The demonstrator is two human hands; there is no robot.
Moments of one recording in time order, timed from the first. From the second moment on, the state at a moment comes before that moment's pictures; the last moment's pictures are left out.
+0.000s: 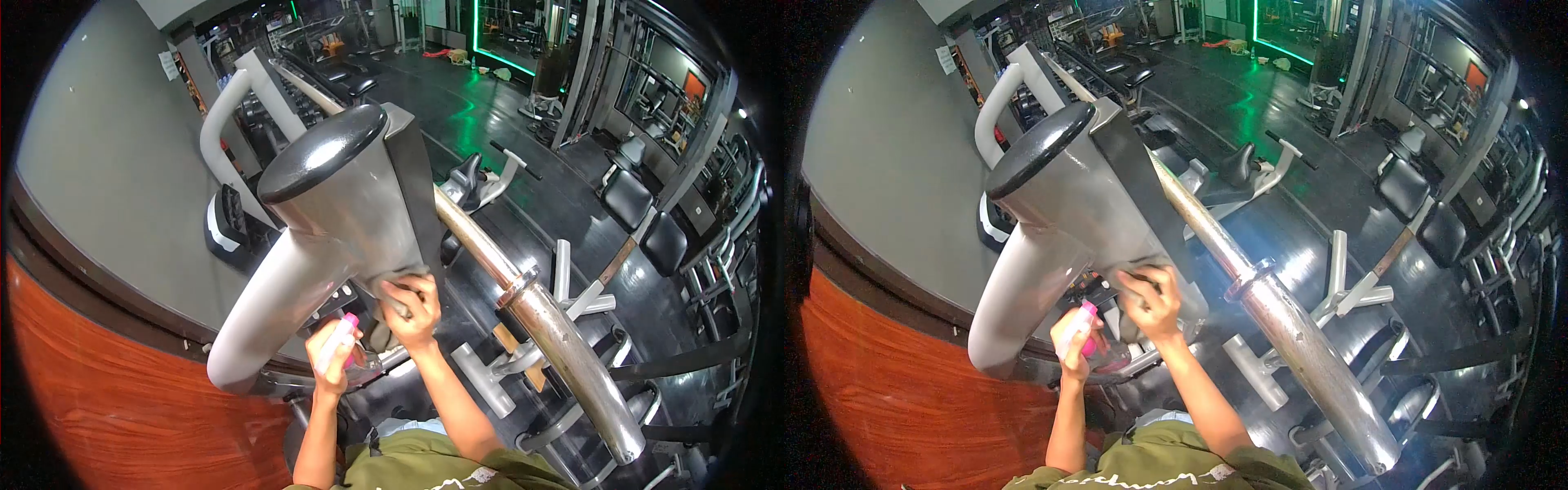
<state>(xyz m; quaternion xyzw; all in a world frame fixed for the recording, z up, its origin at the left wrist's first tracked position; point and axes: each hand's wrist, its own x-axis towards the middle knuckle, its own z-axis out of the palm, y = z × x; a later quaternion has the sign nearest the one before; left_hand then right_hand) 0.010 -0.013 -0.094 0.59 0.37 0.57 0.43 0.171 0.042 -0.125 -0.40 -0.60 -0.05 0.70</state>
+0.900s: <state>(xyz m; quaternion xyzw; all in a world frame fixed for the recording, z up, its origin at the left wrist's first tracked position) 0.021 -0.029 -0.117 0.56 0.40 0.56 0.47 0.186 0.044 -0.232 -0.55 -0.39 0.11 0.73</state>
